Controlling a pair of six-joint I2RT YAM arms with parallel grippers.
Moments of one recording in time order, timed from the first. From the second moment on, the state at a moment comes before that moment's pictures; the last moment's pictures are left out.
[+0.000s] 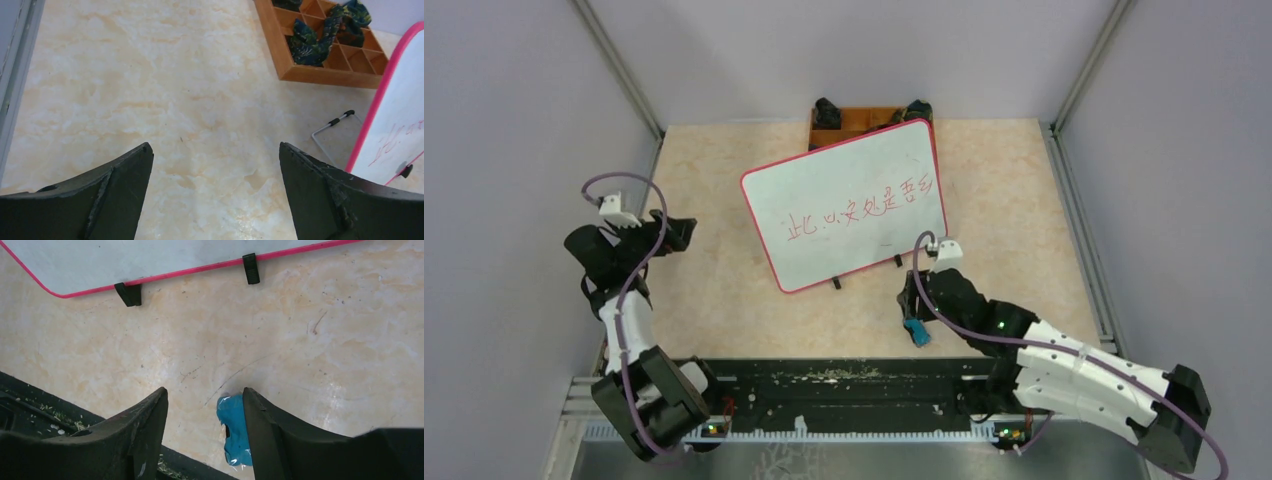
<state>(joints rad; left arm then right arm) 0.61 1.05 0.57 0.20 0.82 -0.10 0.95 0.77 0.50 -0.36 0.36 0.60</state>
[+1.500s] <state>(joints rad) 0.53 1.28 0.69 -0.19 1.04 0.26 0.95 1.08 0.61 -0.72 0.20 0.73</state>
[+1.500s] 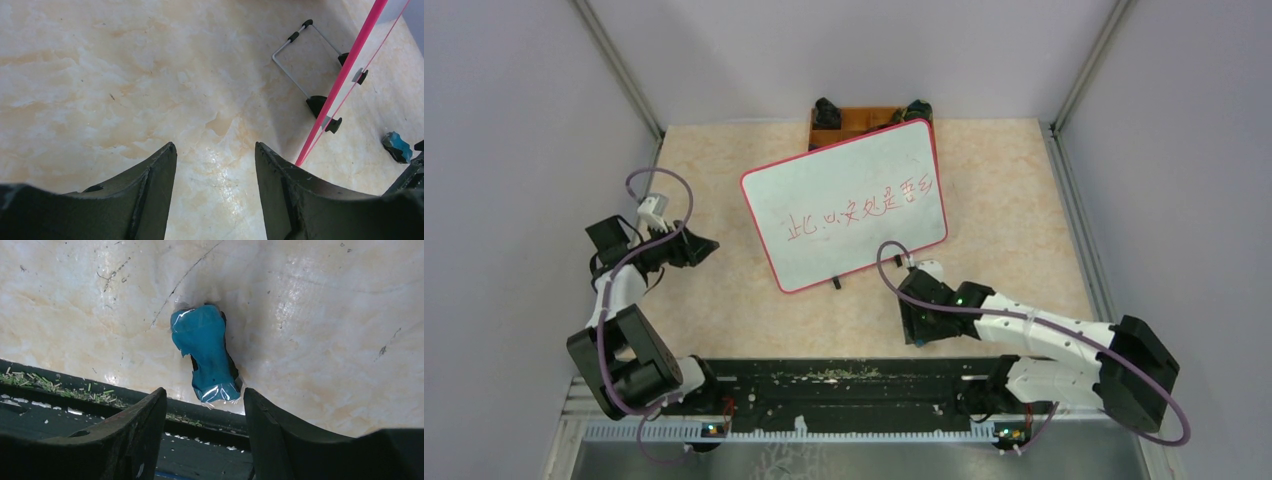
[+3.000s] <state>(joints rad) 0.52 1.31 0.69 -0.23 1.01 0.28 0.94 1.21 0.60 -0.57 0.27 0.65</state>
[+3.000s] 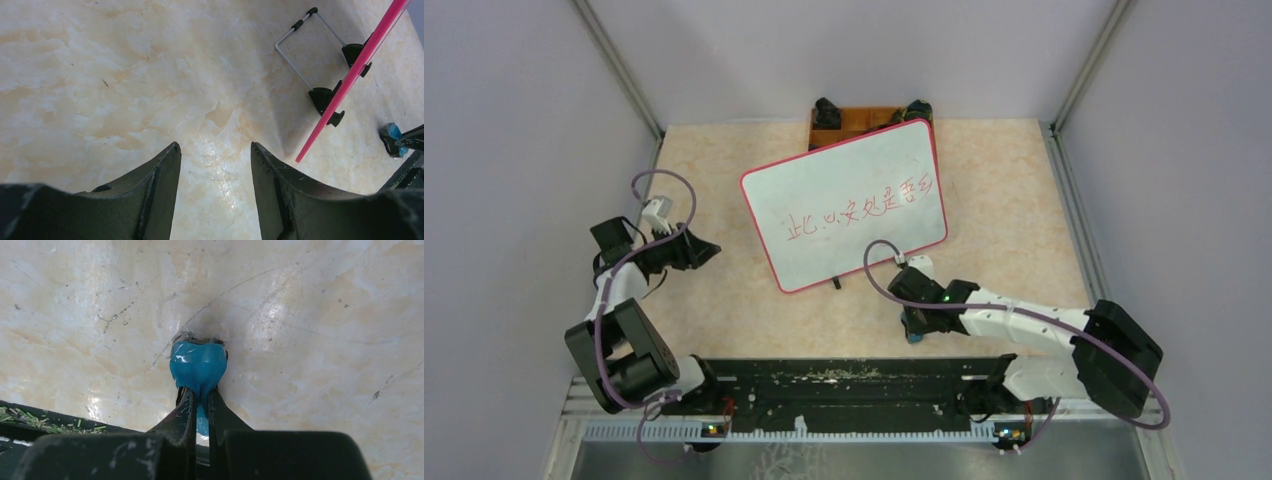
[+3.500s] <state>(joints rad) 0.51 1.32 0.69 -0.24 1.04 0.31 0.90 0.94 0.84 -0.60 0.43 0.59</state>
